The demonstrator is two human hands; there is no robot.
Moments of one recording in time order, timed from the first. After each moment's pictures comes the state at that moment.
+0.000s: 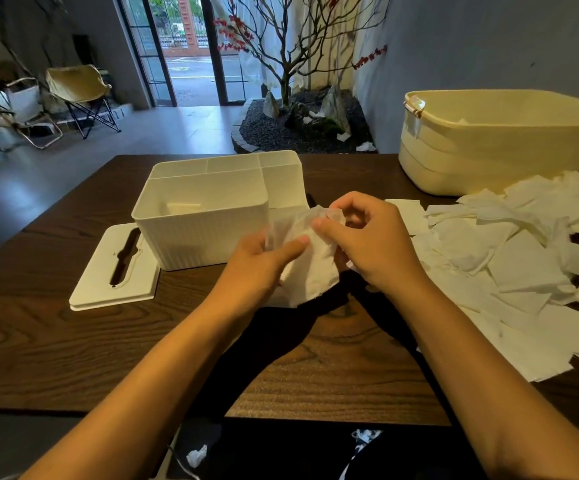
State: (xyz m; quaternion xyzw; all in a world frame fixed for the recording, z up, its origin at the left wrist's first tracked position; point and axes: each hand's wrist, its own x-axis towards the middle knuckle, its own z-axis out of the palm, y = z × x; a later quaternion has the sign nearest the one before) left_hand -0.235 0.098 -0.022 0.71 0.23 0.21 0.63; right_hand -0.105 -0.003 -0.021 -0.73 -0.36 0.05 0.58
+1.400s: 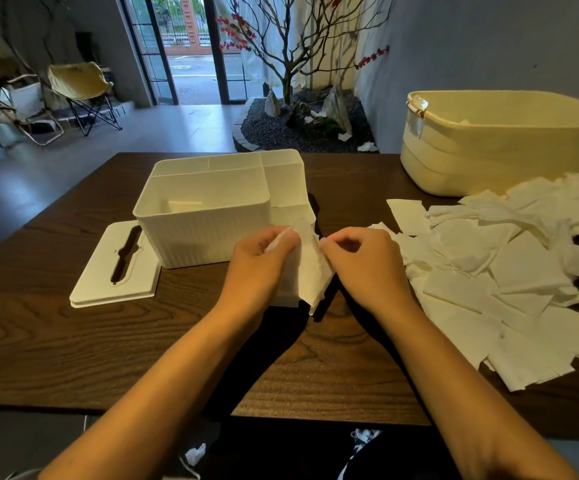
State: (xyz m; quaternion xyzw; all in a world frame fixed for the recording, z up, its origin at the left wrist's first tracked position) left_hand -0.224 0.097 -0.037 0.70 0.29 0.27 0.60; right_hand -0.113 0.001 -0.047 -0.82 -0.30 0.05 0.49
